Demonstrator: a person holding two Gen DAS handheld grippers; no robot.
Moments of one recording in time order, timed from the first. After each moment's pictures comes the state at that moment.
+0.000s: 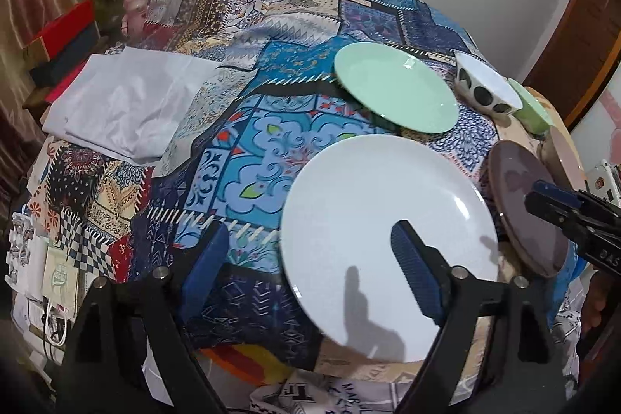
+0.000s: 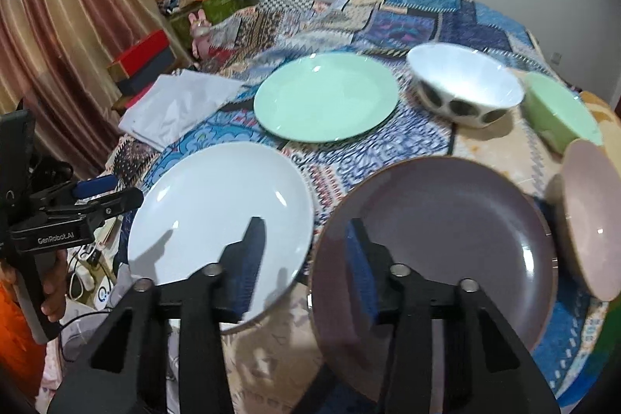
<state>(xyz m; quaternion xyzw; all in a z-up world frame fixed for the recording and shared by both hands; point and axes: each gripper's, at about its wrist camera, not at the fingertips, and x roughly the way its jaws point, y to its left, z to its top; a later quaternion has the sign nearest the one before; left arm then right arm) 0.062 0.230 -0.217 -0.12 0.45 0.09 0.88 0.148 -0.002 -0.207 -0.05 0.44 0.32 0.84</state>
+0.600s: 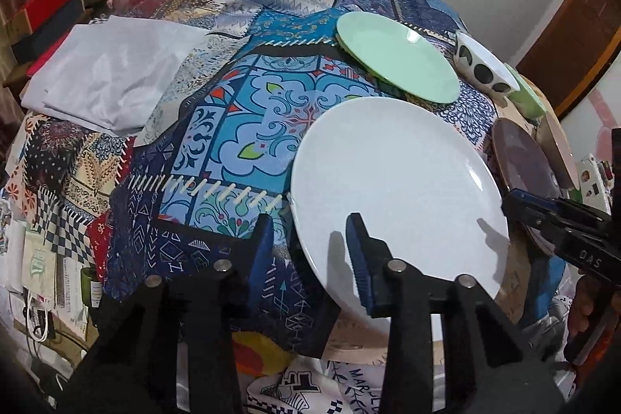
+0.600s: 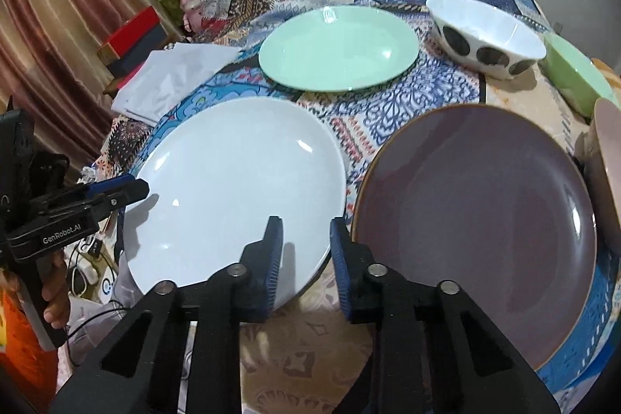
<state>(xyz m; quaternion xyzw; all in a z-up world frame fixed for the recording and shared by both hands) 0.056 0.243 -0.245 -0.16 0.48 0.05 0.86 0.136 0.014 -0.229 -0.05 0.49 0.30 0.81</state>
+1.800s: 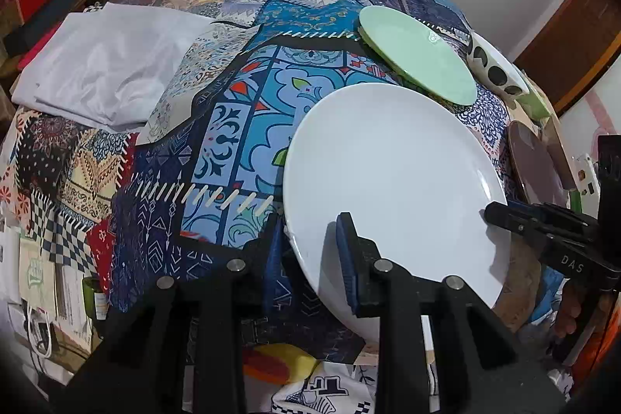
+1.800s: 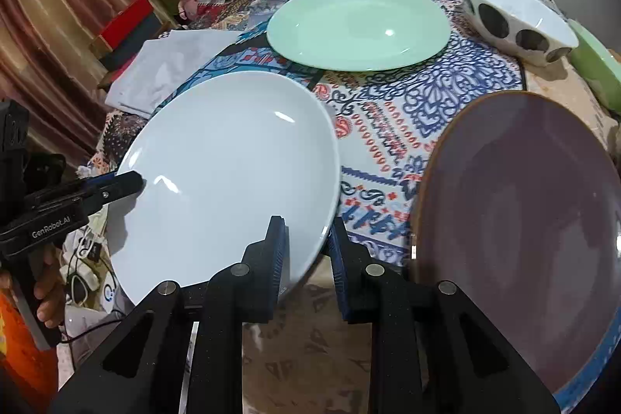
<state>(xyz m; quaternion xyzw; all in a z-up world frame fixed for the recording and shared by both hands) 0.065 0.275 -0.260 -0.17 0.49 0.03 0.86 0.142 0.047 -0.250 -0.04 0.51 0.30 0.80</state>
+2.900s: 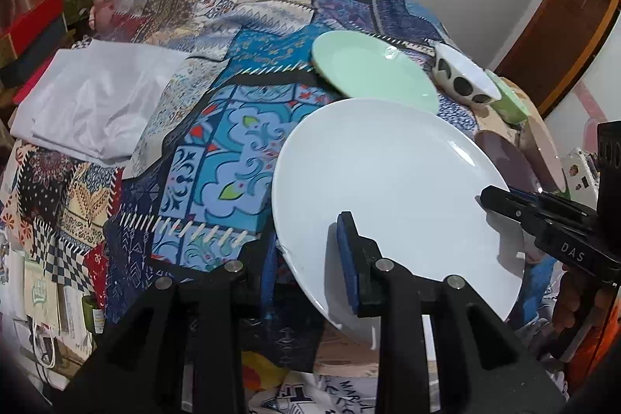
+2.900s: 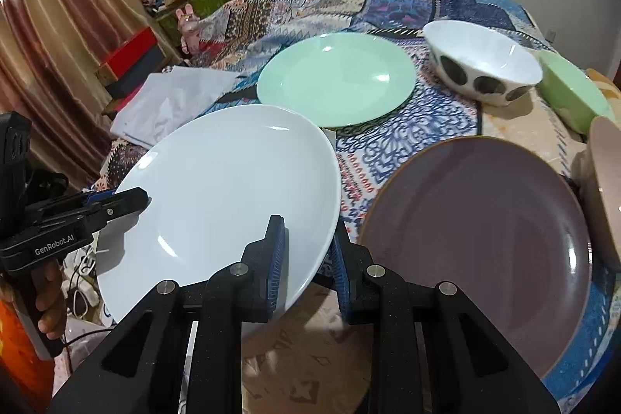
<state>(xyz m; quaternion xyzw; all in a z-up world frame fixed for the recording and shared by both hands) 0.073 0.237 -0.223 -0.14 0.46 0.01 0.88 0.145 0.016 -0.215 -0.03 0.46 0.30 0.84</state>
